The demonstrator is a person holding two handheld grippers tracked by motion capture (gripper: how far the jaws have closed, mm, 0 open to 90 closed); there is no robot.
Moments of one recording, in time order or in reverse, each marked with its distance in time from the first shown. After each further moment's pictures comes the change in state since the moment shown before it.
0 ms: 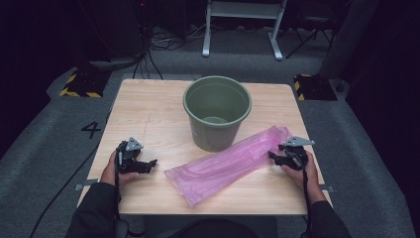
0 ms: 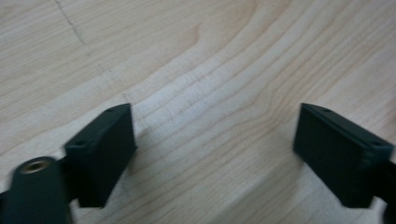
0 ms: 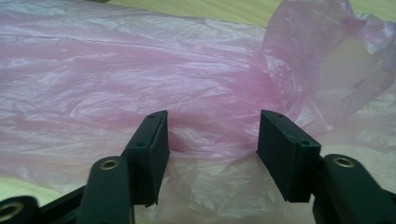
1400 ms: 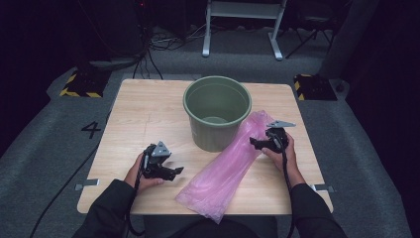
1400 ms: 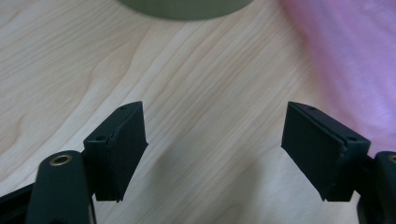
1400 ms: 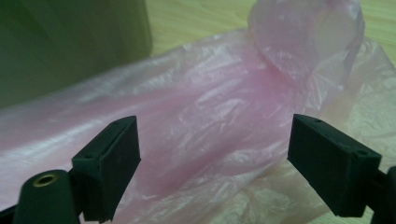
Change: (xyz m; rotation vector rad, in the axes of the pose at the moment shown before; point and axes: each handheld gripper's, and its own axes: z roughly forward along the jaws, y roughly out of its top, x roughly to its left) left arm -0.083 0.038 0.006 -0.041 -0.245 0.170; right arm 0.018 0.057 0.049 -0.010 0.014 0.130
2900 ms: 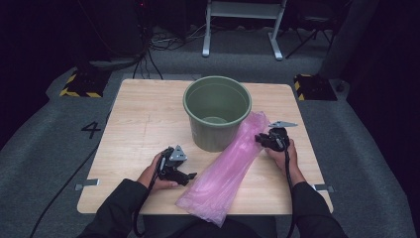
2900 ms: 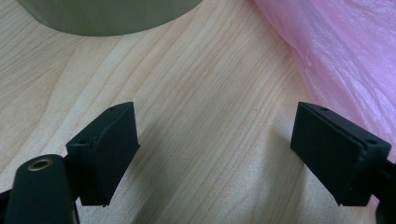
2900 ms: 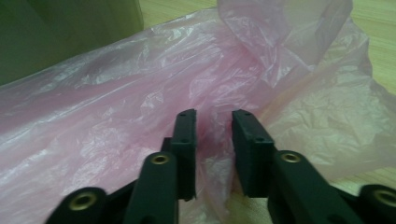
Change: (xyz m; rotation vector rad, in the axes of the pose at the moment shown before) left arm -0.012 0.005 0.042 0.047 -0.051 0.092; right arm -0.015 -0.007 0.006 0.007 0.064 0.024
